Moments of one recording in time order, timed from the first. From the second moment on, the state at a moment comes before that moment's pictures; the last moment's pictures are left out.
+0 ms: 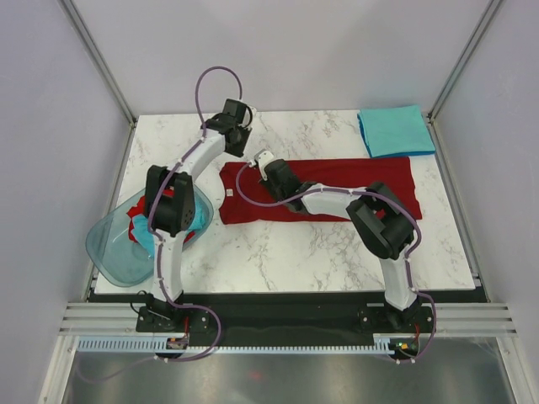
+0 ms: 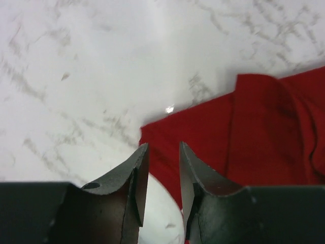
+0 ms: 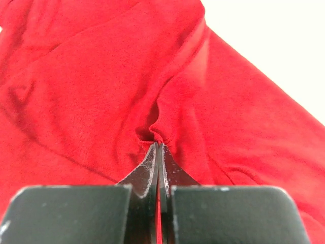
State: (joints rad) left arm -0.36 2.22 1.94 -0.63 -0.16 0.12; right arm 0.75 2.05 1.31 0.09 0.28 -0.12
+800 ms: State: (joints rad) left arm -0.34 1.67 1.32 -0.72 -0.05 -0.05; right arm 0.60 2.04 1.31 0.06 0.35 0.17
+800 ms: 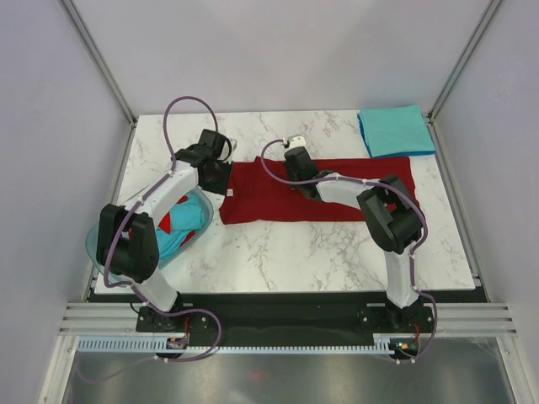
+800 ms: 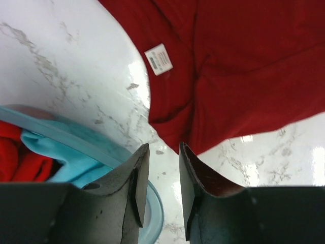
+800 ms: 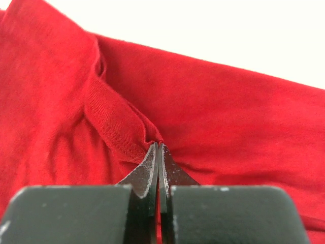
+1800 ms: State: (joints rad) left arm -0.54 1.69 1.21 -0.72 -0.03 -0.15; right arm 0.41 1.80 1.22 -0.45 0.44 0.54
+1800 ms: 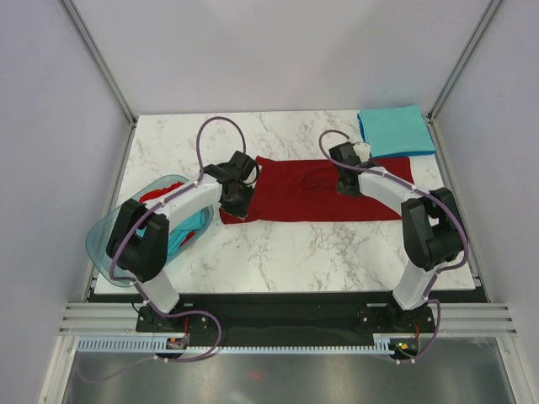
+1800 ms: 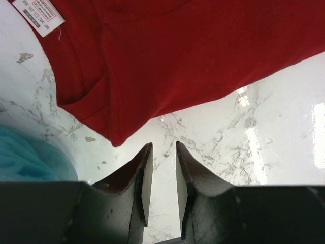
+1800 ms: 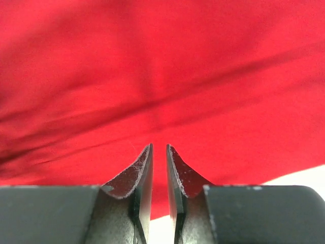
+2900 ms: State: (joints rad) left arm -0.57 1.63 1.22 -0.76 -0.12 -0.22; right arm 0.07 1.53 0.92 -0.45 0.27 0.52
